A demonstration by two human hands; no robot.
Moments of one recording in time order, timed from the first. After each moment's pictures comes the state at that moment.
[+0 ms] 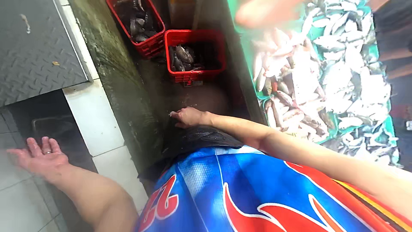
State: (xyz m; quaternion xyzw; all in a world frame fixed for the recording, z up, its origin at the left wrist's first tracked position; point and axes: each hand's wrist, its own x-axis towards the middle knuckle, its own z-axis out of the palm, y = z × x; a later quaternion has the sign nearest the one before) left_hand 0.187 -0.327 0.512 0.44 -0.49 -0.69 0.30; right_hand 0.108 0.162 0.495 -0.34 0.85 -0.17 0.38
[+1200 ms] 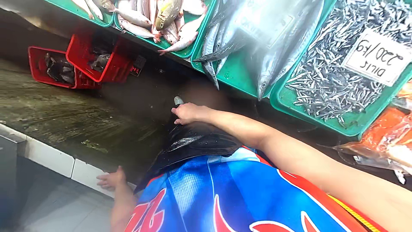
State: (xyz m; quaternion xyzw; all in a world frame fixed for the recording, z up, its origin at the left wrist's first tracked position) left_hand 0.460 -0.074 0.476 0.30 -0.95 0.06 -0.09; right_hand 0.561 0.414 0.487 0.00 0.86 -0.38 0.34
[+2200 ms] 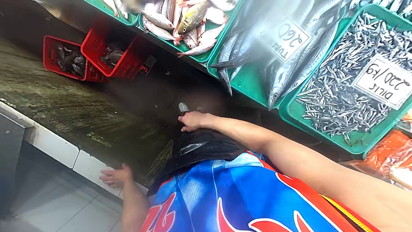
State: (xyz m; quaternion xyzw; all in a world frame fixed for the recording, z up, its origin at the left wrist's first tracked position) left_hand 0.480 -0.082 0.461 0.26 -0.96 0.10 -0.03; right_hand 0.554 0.380 0.473 -0.04 0.85 -0.35 0.38
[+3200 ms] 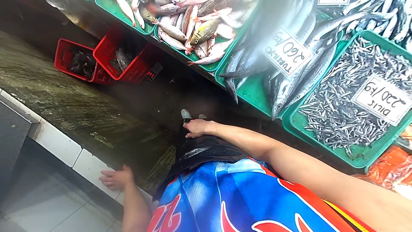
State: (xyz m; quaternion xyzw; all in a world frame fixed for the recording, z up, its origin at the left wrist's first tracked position) left_hand 0.480 -0.081 0.461 0.26 -0.96 0.11 -0.03; right_hand 0.553 0.366 0.461 -0.05 0.85 -0.33 0.41
